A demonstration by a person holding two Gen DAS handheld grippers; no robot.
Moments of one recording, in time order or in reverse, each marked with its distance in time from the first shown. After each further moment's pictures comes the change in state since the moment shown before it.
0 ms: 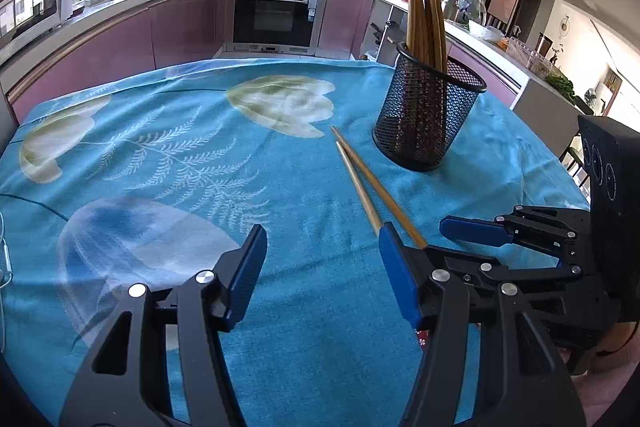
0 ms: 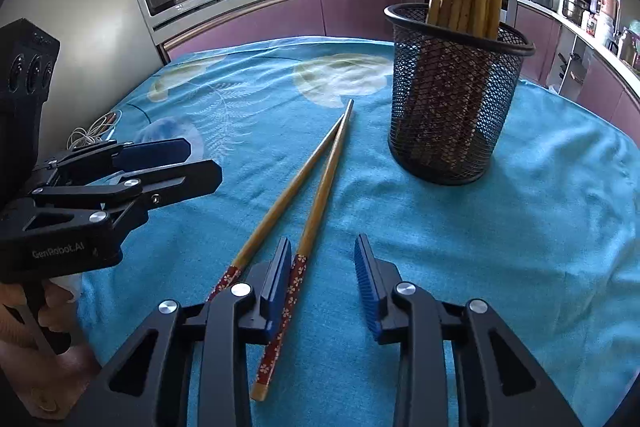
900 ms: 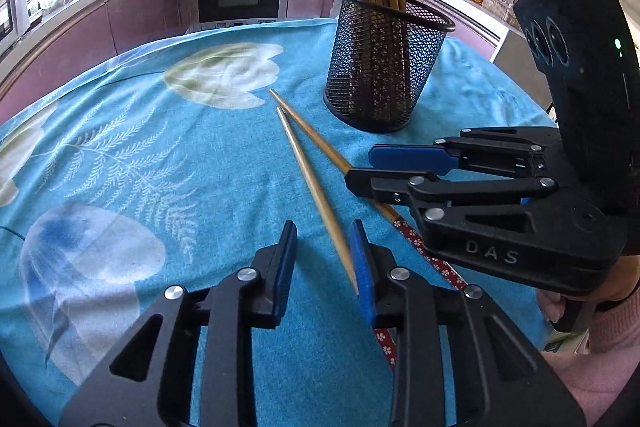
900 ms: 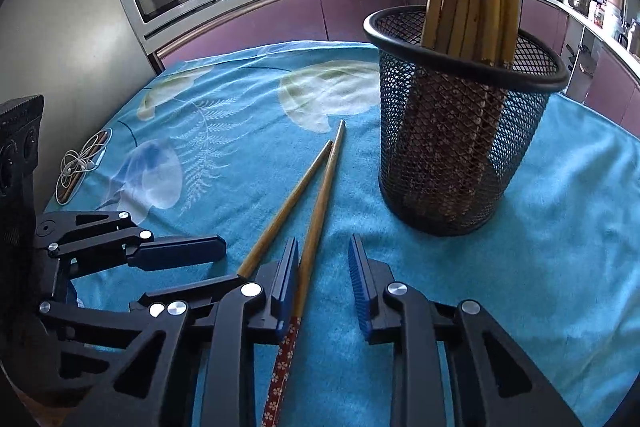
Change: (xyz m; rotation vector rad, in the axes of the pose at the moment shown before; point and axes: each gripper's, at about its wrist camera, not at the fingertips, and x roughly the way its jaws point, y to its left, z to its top) left arm 0.039 -0.033 0.001 0.101 0.127 -0.054; right arm 0.028 -0.016 0.038 0.000 0.024 0.035
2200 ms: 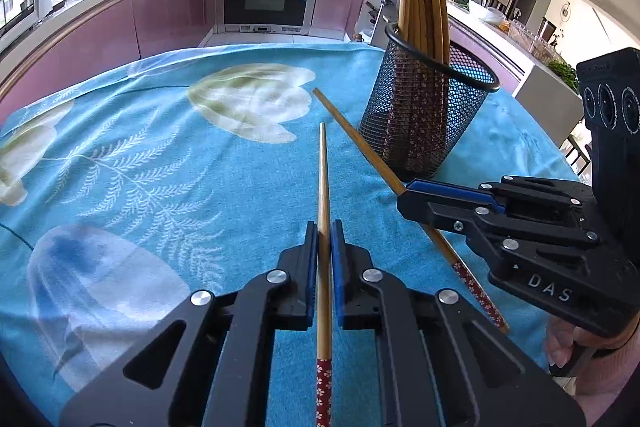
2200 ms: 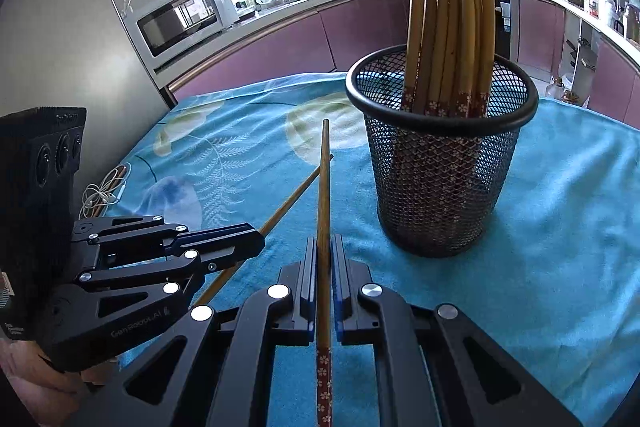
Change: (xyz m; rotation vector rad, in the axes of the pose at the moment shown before) left arm -0.002 0.016 0.024 -0.101 -0.048 0.039; right arm -0.024 -0.012 0.003 0.060 -0.089 0.081
